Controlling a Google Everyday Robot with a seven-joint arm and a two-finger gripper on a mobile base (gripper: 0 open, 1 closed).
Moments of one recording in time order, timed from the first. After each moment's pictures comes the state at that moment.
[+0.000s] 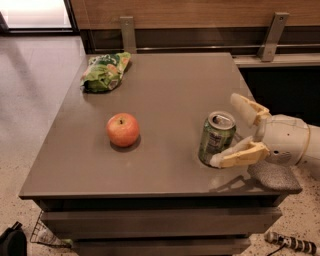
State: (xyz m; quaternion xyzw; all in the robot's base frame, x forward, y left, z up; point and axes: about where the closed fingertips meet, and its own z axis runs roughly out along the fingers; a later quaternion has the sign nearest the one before) arm 0.458 -0.132 0.904 -0.40 0.59 0.36 0.60
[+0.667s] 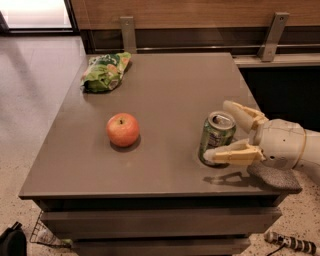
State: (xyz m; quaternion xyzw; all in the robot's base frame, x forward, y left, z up) arm 0.461 -0.134 0.889 -0.42 0.59 0.33 0.60
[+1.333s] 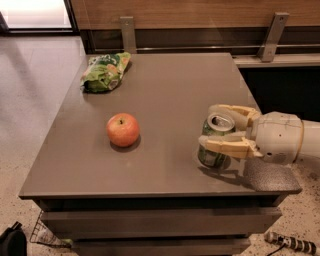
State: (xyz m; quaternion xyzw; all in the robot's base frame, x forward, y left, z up) arm 0.455 -0.118 0.899 -0.47 0.59 0.30 0.58
